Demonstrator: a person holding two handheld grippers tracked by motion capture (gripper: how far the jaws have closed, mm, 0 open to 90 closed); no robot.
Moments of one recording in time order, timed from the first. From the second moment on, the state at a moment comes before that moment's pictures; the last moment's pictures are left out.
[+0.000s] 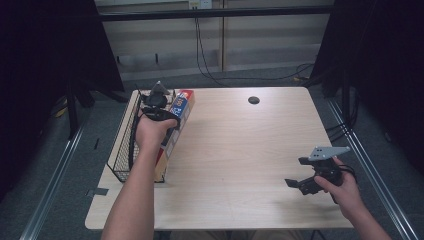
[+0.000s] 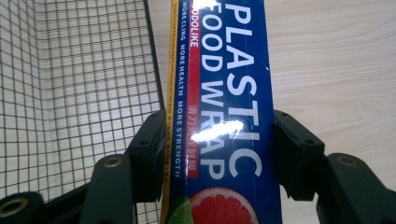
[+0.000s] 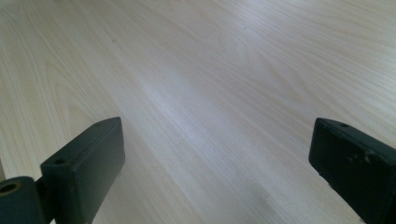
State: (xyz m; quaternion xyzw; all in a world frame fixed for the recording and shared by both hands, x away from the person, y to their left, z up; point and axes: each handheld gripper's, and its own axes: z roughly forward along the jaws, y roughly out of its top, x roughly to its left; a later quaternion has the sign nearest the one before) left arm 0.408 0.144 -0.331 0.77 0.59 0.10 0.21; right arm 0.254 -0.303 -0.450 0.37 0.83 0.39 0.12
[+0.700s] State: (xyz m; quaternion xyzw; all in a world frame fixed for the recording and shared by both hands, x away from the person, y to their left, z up) left arm 0.406 0.175 -0.335 0.74 0.63 0.12 0.20; right arm 0.254 -0.301 -0.450 0.37 0.83 0.39 0.12
